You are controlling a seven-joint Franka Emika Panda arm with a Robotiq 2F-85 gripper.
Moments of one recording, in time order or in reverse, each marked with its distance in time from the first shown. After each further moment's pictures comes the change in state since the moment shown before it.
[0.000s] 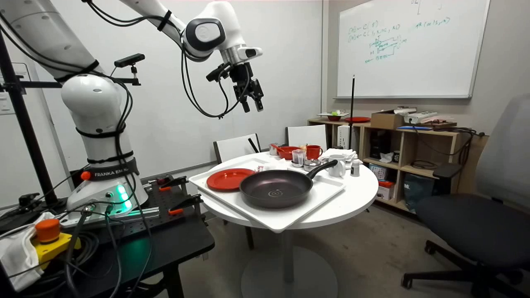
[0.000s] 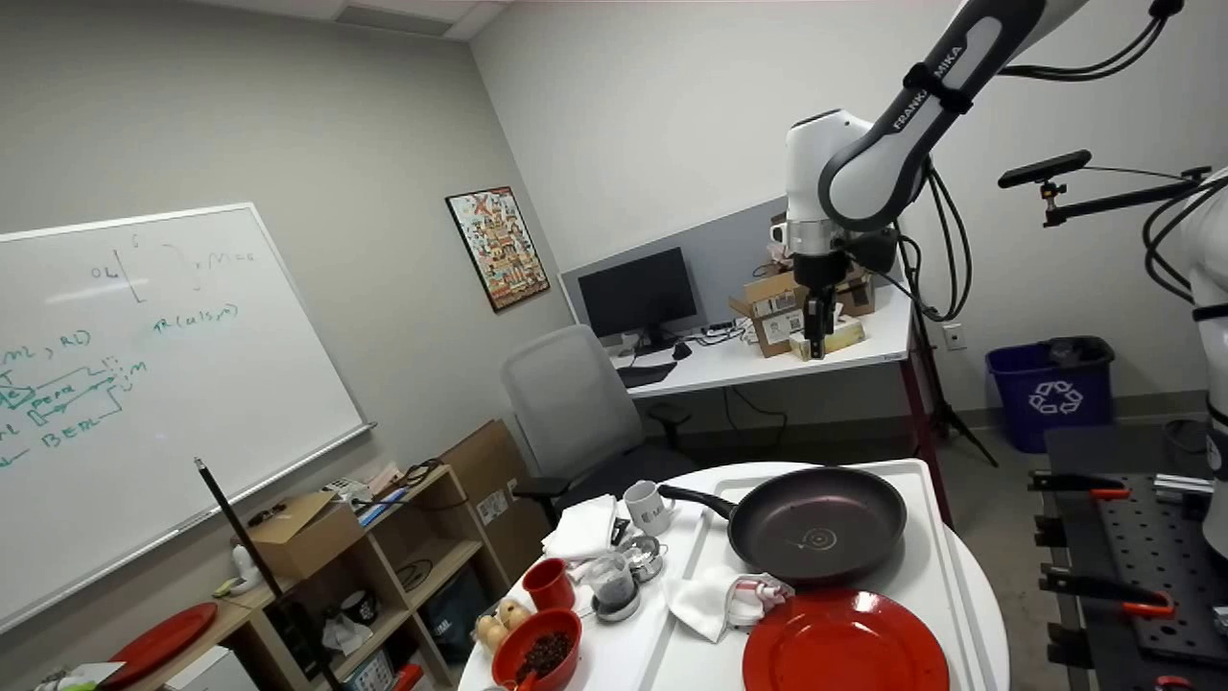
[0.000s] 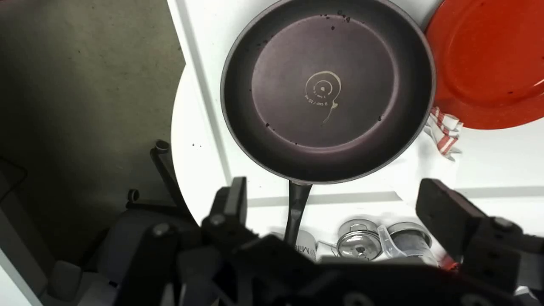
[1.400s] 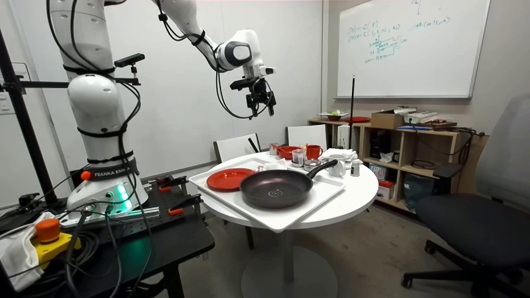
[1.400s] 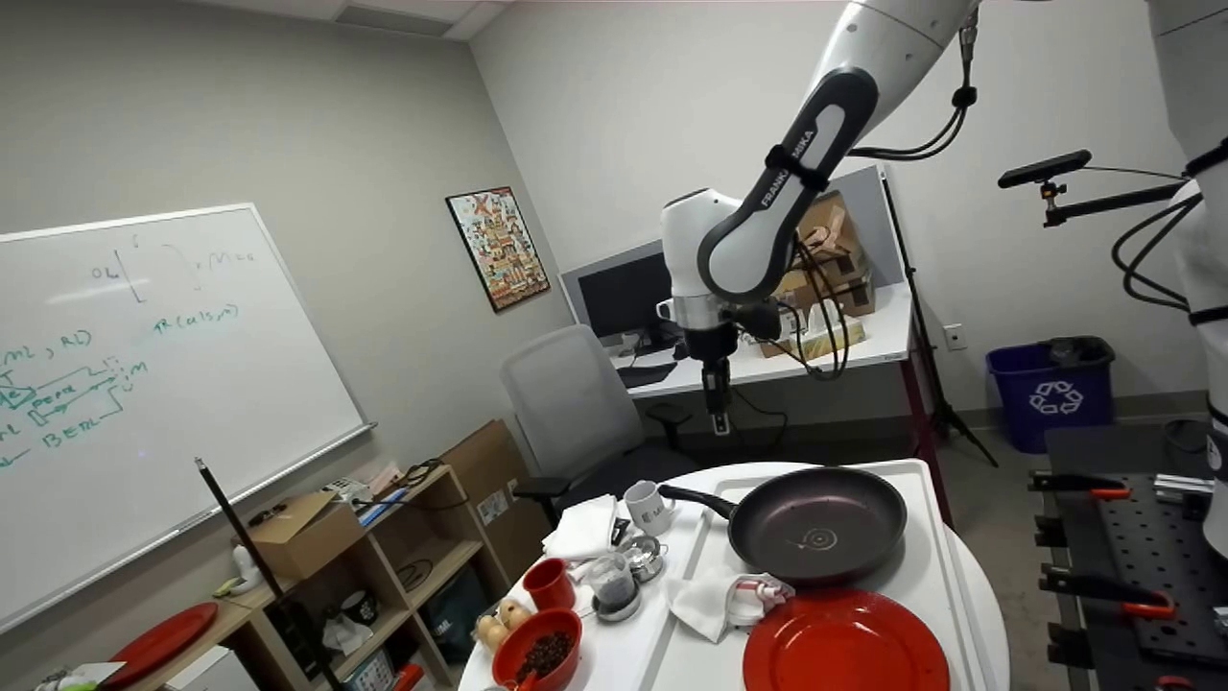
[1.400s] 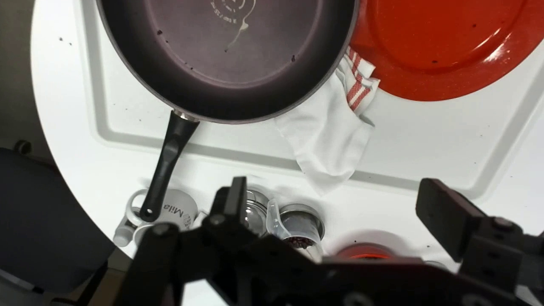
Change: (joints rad) arm 0.154 0.470 0.150 0.413 0.082 -0.034 -0.045
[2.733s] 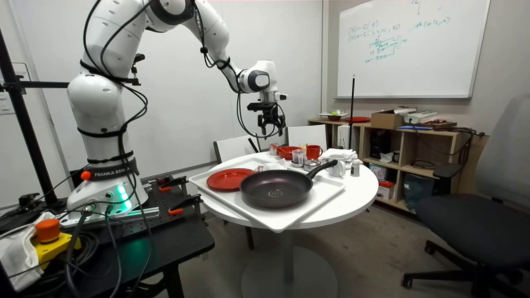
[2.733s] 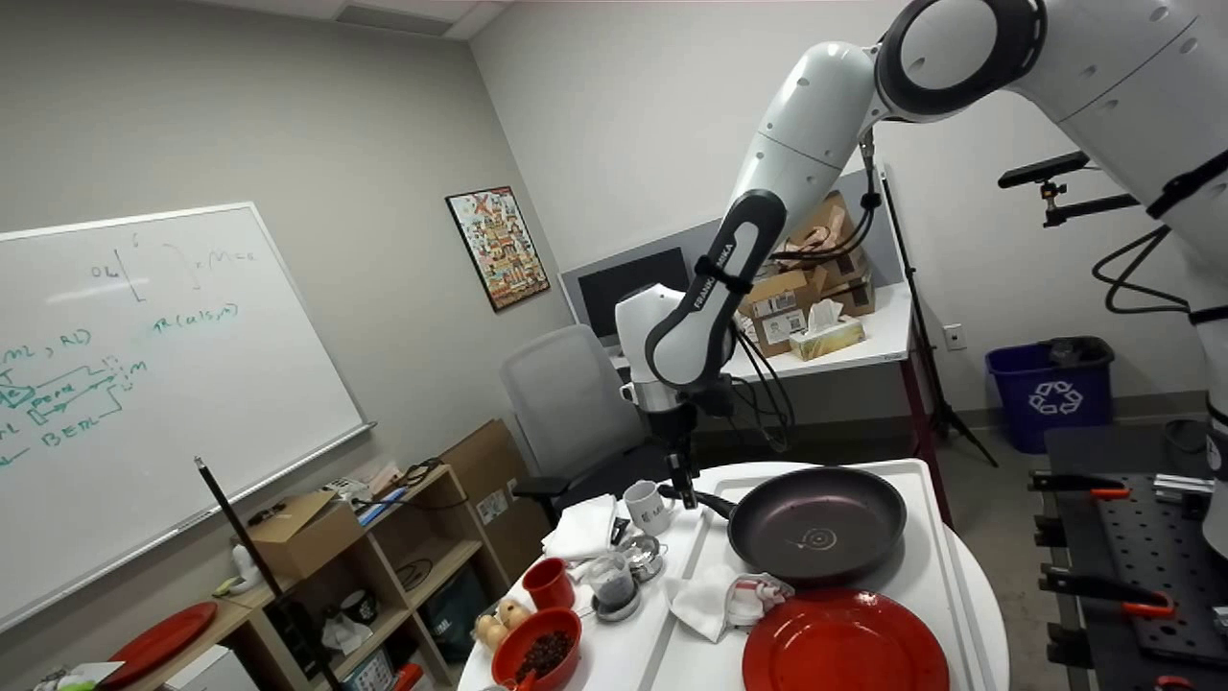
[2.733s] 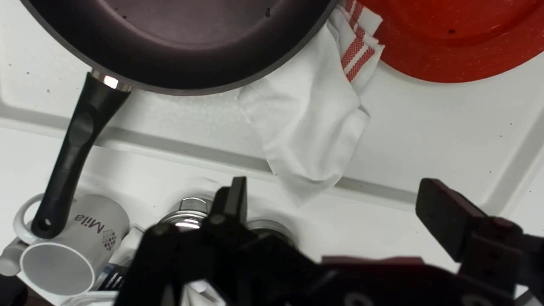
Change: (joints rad) arm -0.012 0.416 0.068 0.333 0.016 -0.017 -0.040
